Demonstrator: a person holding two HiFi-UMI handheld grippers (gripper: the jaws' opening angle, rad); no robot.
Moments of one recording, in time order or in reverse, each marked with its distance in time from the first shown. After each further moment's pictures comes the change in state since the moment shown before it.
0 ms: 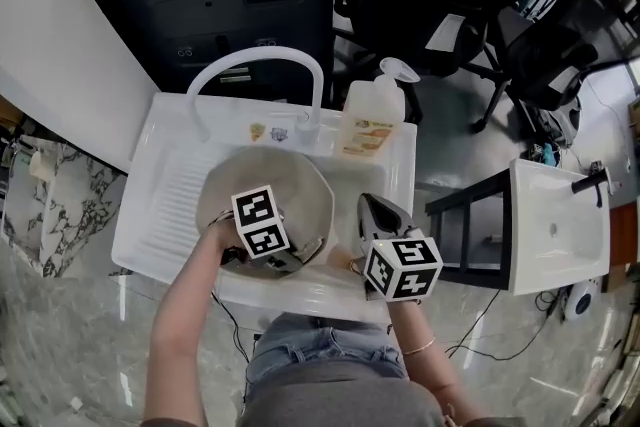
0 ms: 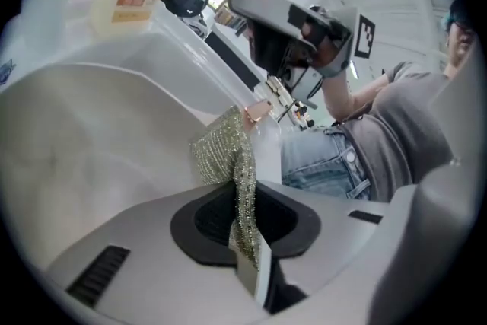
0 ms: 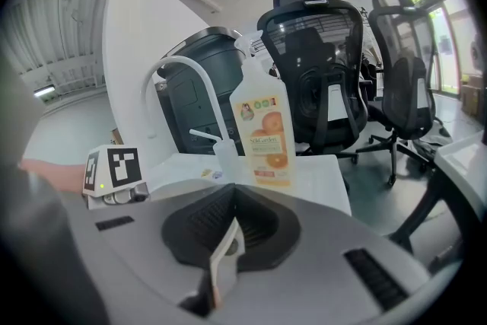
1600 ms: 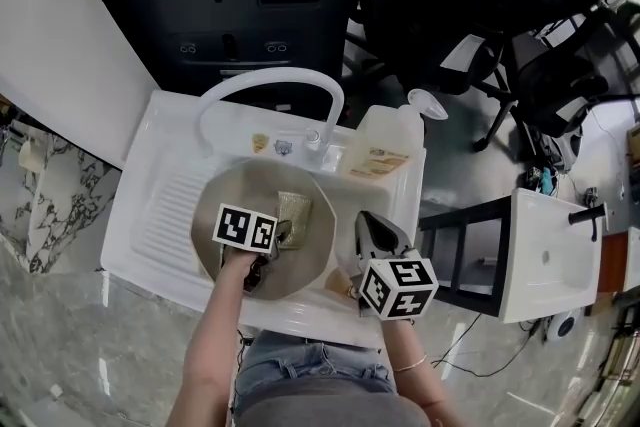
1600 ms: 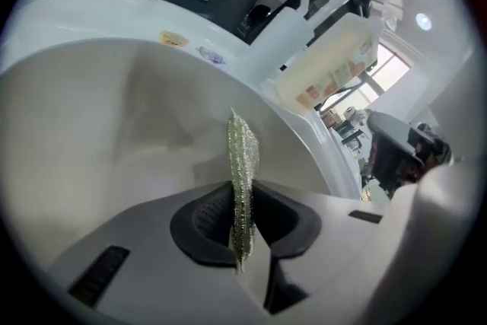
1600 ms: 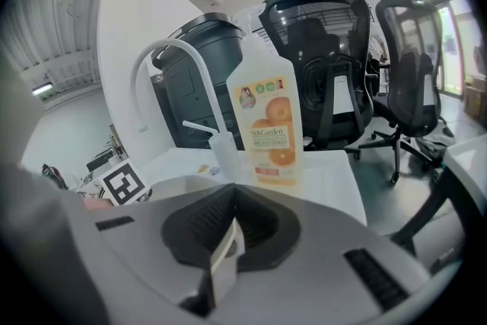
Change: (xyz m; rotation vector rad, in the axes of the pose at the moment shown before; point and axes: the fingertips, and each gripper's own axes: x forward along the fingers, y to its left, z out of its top) left arm -0.055 0.149 0.002 -0.714 -0.711 0.491; right arm 0.033 -0.001 -0.006 0.001 0.050 0.001
